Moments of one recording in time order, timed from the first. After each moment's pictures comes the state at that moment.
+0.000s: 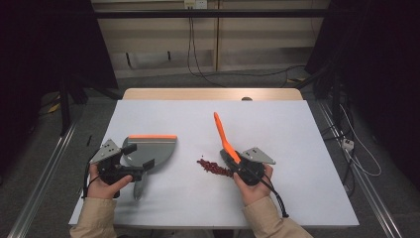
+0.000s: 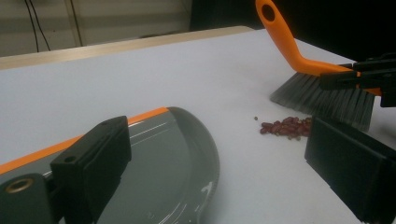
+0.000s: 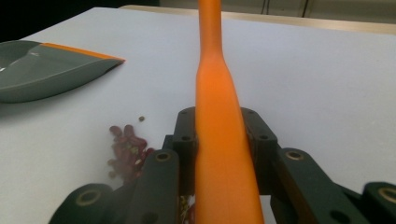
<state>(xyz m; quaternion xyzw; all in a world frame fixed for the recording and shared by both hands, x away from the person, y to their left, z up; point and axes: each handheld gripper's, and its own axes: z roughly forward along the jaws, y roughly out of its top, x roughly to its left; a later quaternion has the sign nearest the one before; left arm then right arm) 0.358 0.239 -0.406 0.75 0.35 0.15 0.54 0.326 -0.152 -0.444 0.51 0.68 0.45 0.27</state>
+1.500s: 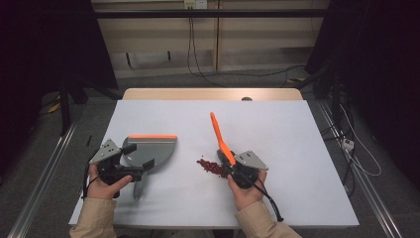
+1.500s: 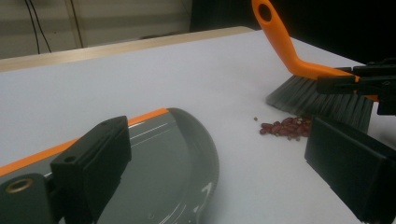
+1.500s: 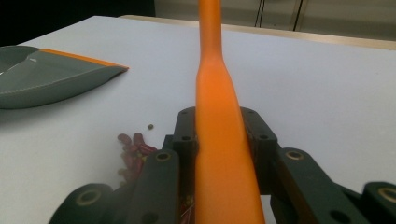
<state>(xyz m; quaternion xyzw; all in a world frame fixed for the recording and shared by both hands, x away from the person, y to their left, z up) 0.357 0.239 -0.405 0.75 0.34 0.15 0.54 0.320 -0.133 -0.449 0.50 0.67 0.46 0.30</state>
